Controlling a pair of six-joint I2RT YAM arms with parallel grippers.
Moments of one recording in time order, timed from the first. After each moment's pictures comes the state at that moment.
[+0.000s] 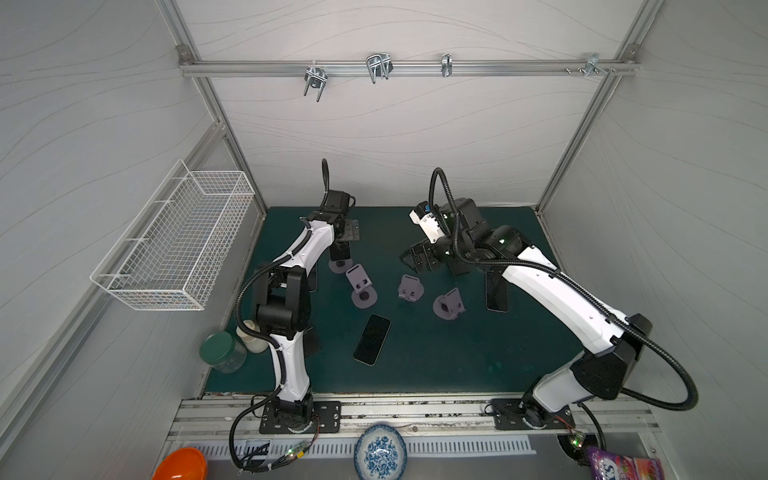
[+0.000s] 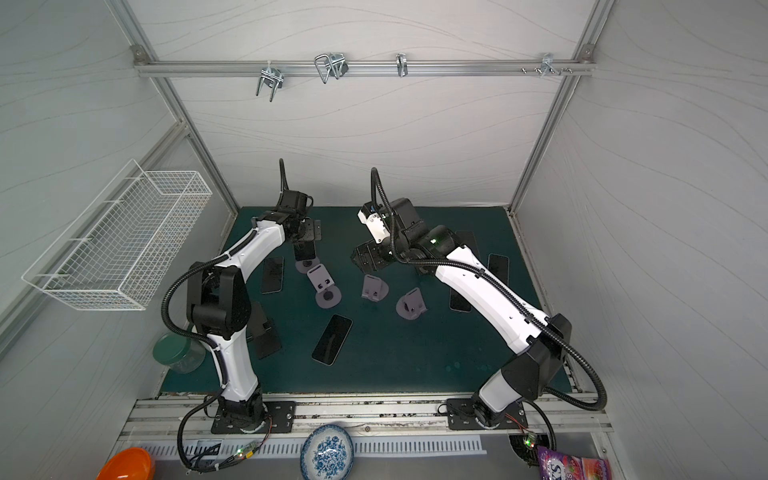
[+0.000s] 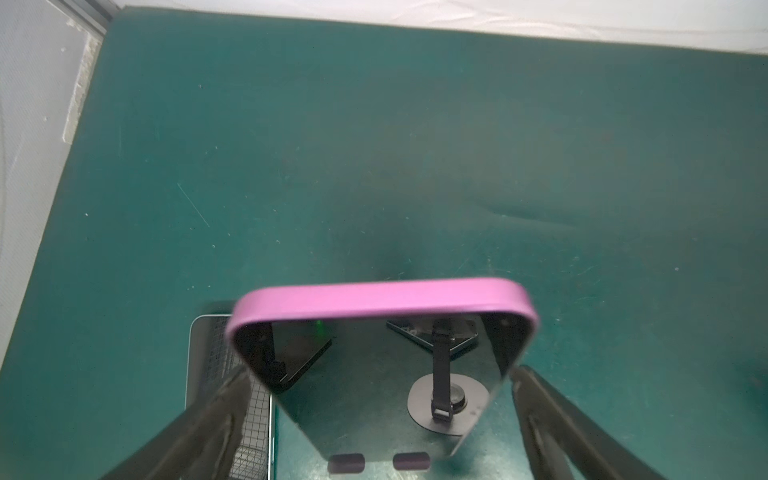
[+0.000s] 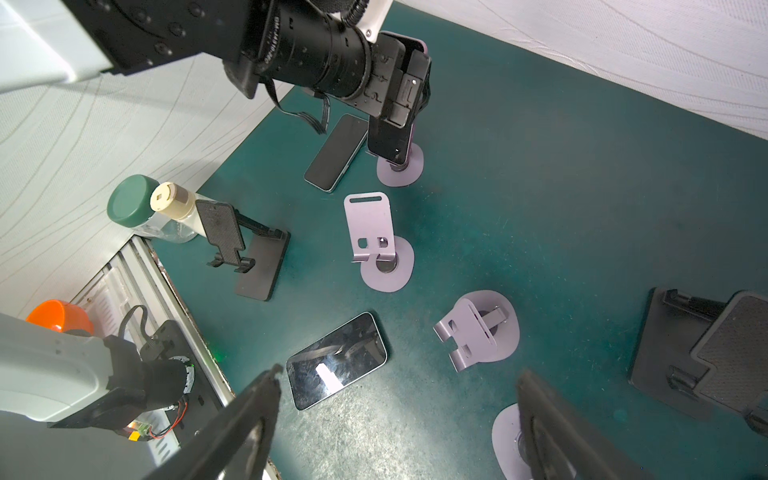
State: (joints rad) left arm -0.17 1.98 1.67 -0.66 -0.25 -0.24; right arm 0.78 1.54 1.65 -0.82 -0.21 0.13
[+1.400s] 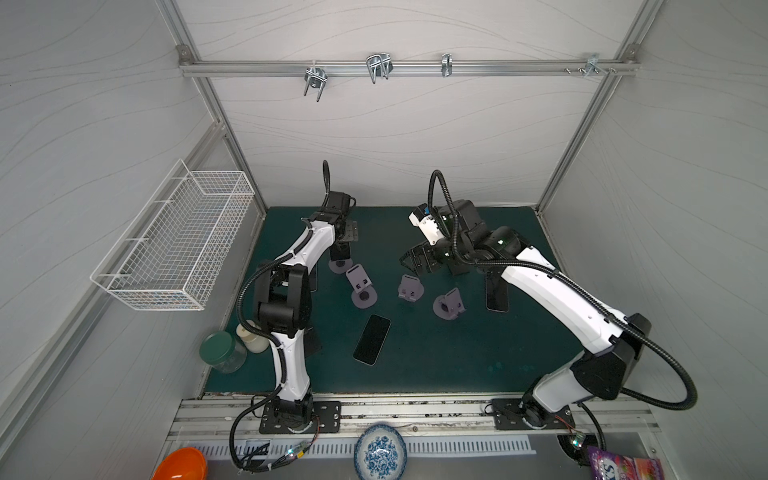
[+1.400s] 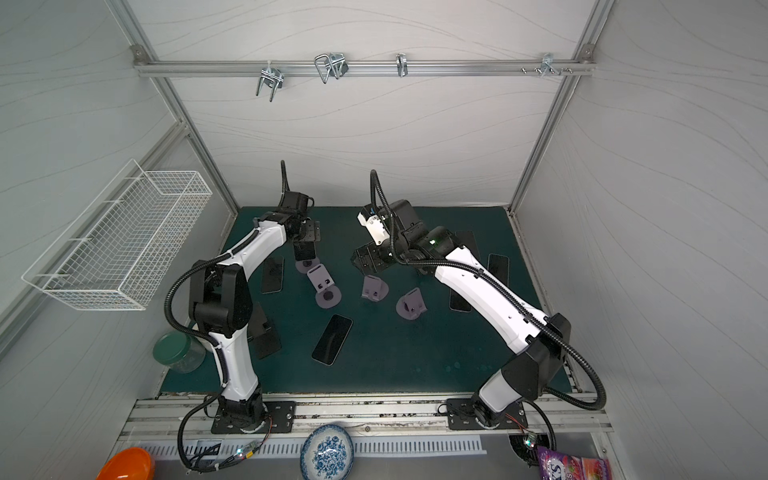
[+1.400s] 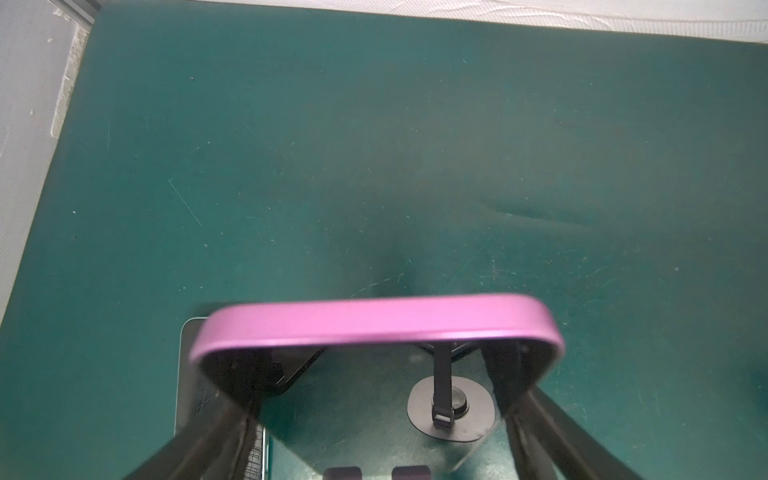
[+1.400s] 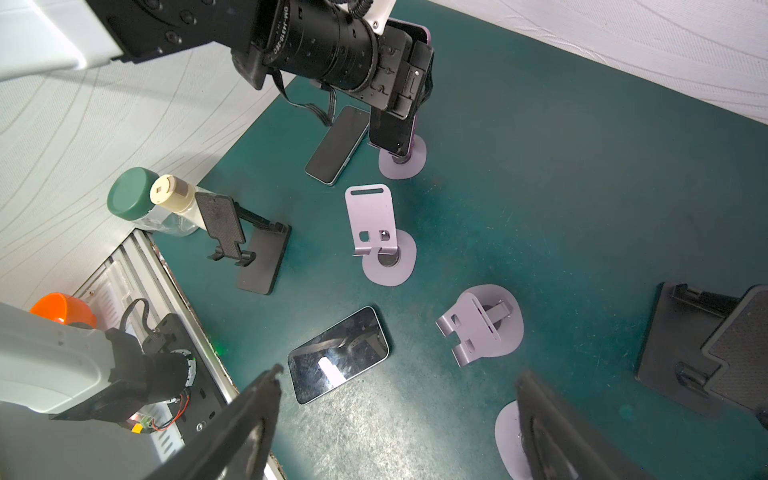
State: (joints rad) left arm -0.17 1.99 1.67 -0.65 -0.24 -0.25; right arm 0.78 1.54 1.63 -0.82 -0.22 0.13
